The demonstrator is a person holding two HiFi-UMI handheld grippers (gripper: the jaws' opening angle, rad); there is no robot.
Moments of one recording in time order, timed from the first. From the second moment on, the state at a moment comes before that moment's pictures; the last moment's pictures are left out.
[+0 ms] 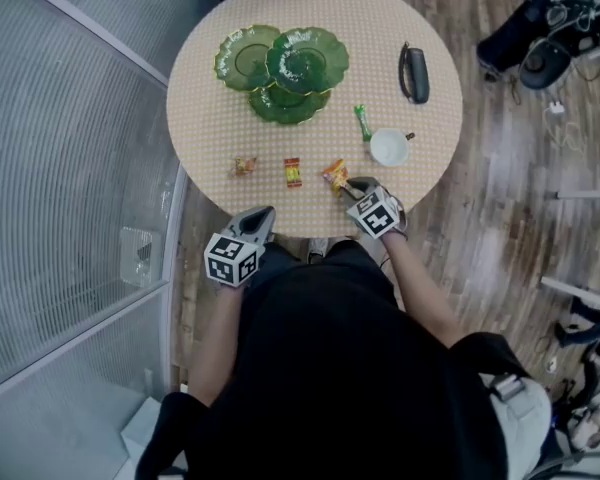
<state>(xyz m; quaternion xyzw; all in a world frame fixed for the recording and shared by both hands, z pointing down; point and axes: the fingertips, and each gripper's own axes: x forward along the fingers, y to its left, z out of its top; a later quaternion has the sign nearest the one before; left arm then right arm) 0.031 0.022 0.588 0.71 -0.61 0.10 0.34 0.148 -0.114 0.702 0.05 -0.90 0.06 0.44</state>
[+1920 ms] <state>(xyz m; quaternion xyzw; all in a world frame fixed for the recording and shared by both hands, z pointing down) -0.085 -0.030 0.581 0.87 -0.39 0.12 0.27 -0.001 -0.169 0.443 0.29 -0.88 -0.15 0.34</state>
